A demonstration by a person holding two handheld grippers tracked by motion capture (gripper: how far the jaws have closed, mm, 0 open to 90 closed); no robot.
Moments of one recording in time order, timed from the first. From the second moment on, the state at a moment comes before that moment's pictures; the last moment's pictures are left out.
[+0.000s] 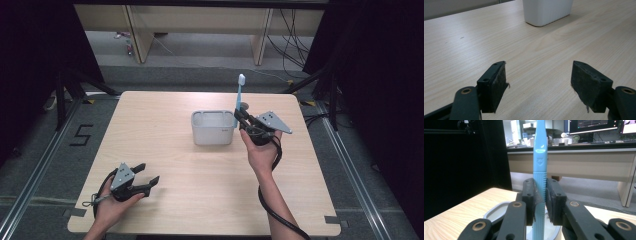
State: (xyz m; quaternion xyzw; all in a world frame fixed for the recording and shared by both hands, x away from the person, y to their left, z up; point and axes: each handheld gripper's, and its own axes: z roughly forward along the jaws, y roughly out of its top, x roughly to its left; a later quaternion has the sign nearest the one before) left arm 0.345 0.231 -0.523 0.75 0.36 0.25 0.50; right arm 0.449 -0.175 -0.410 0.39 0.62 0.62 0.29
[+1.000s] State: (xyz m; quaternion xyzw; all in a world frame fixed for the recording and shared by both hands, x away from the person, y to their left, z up) left arm 0.345 0.232 -0.522 0.75 0.36 0.24 0.50; right arm 0.468 -0.166 -0.414 0.40 0.61 0.61 0.31
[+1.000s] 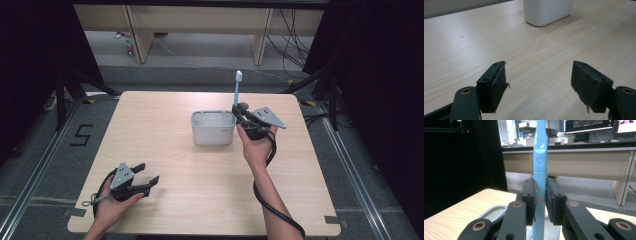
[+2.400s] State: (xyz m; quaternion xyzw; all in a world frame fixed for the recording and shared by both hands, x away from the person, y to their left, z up) left arm 0.345 0.233 -0.522 0.75 0.36 0.24 0.50; right arm 0.482 -0.158 -0.433 0.42 0.62 0.59 0.30
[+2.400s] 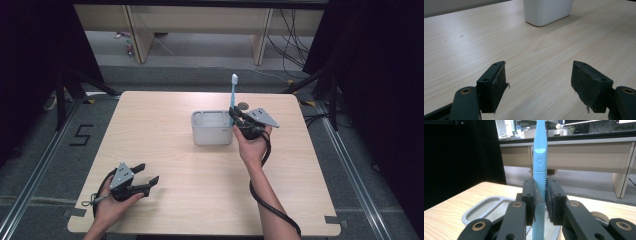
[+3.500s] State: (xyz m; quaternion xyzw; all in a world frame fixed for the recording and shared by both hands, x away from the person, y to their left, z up) left arm 0.345 0.232 -0.523 0.75 0.37 0.24 0.50; right arm 0.479 -0.157 -0.450 0.42 0.63 0.58 0.29
